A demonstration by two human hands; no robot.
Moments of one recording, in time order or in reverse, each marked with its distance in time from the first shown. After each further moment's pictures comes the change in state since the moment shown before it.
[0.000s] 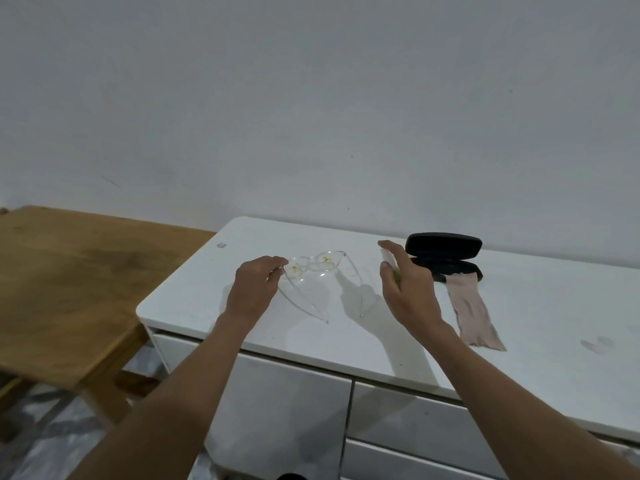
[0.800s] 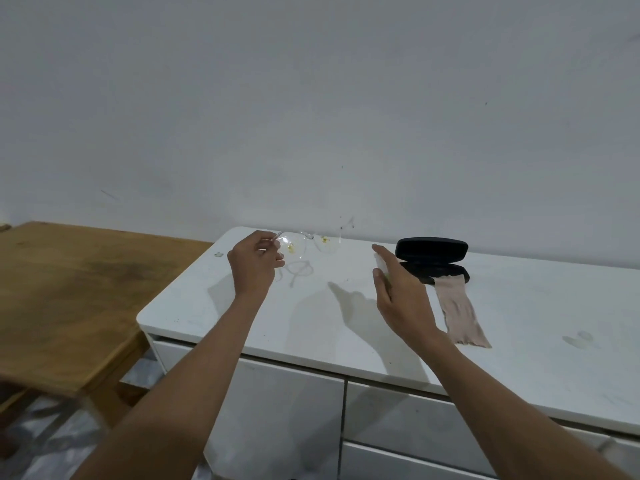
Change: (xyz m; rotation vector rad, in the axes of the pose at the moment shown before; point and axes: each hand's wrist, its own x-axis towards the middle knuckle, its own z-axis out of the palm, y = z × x) left_hand 0.034 0.058 -0.014 -0.574 0.235 -0.444; right_hand -0.016 0.001 -0.010 -0.059 0.000 -0.081
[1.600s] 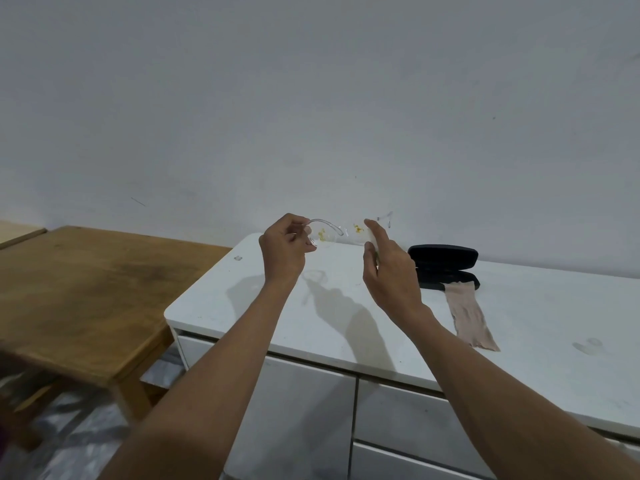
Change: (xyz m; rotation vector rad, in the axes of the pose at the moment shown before) left_hand -0.011 0.048 0.012 -0.061 -0.043 0.146; right_hand 0.031 -0.054 0.008 -0.043 0.162 -0.089
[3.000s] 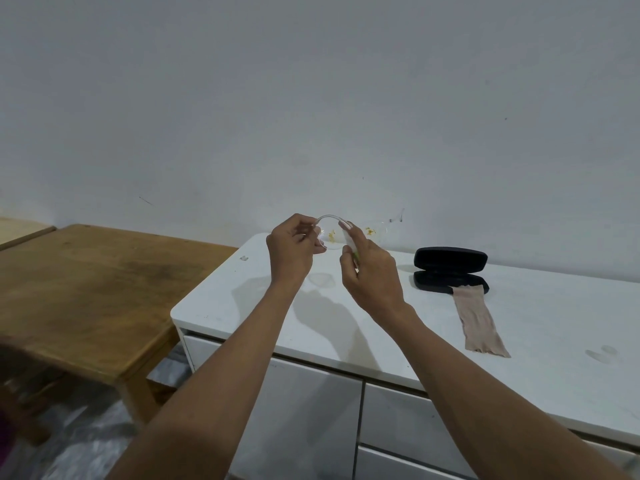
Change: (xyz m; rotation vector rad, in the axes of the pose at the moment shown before) left_hand -0.001 0.007 -0.001 -0.021 -0.014 -0.041; right_hand 0.001 -0.031 0.024 0.074 -0.029 -0.112
